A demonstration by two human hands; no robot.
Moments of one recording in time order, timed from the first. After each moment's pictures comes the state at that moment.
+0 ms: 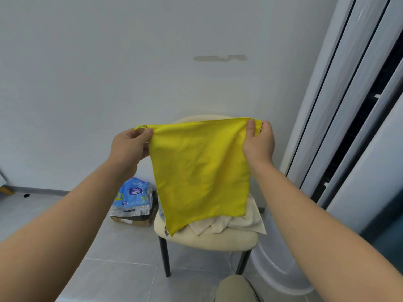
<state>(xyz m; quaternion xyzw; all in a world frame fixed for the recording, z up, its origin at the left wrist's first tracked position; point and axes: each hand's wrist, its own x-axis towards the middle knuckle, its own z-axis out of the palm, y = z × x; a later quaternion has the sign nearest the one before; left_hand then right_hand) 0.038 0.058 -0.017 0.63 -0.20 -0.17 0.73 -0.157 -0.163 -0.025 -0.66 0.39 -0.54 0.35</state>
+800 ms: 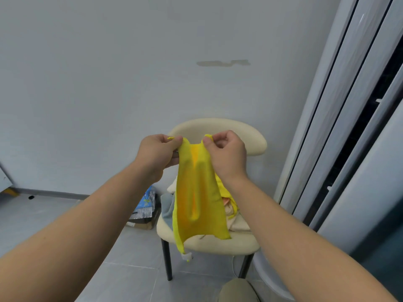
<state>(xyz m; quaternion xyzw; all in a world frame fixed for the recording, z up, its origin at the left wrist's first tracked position) -0.013 0.035 -0.005 0.64 -0.22 -0.23 0.70 -0.130 -0.083 -0.028 -0.69 0.26 -0.49 0.47</state>
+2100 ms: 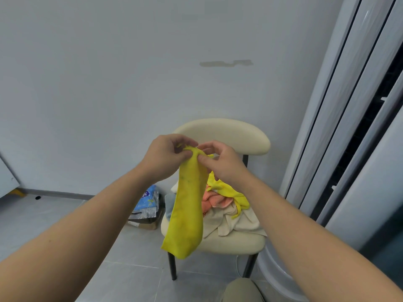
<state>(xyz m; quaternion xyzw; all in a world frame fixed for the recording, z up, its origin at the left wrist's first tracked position) -0.014 0.053 -0.005 0.73 -0.49 -0.04 0.47 -0.140 -0.089 -0.036 -0.79 0.16 -0.28 0.53</state>
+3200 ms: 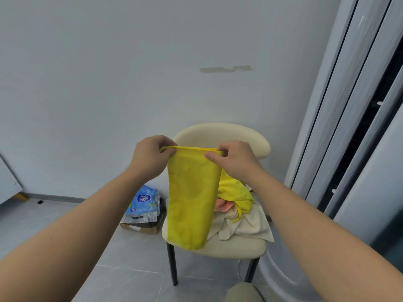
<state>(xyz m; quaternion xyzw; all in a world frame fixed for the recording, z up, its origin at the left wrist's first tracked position) 0.016 0.061 -0.008 0.80 -0.40 0.04 0.44 -0.151 -0.118 -0.017 -0.89 0.22 -0.30 0.25</state>
